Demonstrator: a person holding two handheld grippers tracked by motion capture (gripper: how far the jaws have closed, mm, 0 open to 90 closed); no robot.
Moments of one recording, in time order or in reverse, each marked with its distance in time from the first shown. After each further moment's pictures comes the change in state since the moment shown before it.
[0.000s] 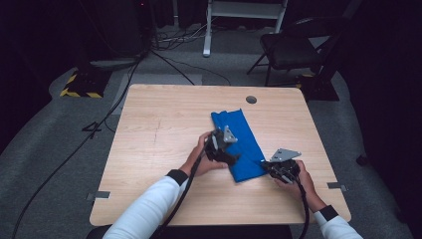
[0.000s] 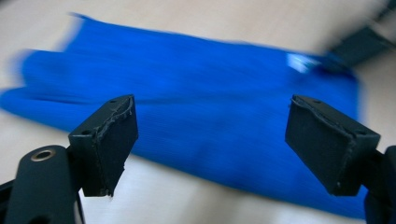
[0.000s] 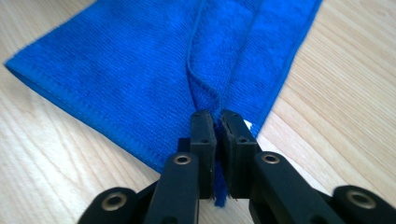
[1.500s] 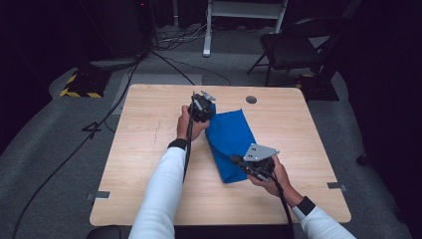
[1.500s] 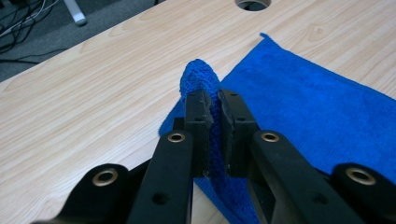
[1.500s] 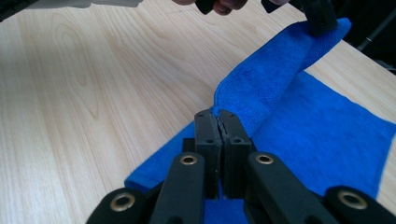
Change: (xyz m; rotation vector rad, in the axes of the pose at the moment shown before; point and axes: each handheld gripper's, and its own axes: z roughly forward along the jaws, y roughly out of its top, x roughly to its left) left arm 0.146 0.027 -0.001 -0.009 0.315 -0.301; right arm 0.061 0.083 -0.009 -0.234 0.117 -0.144
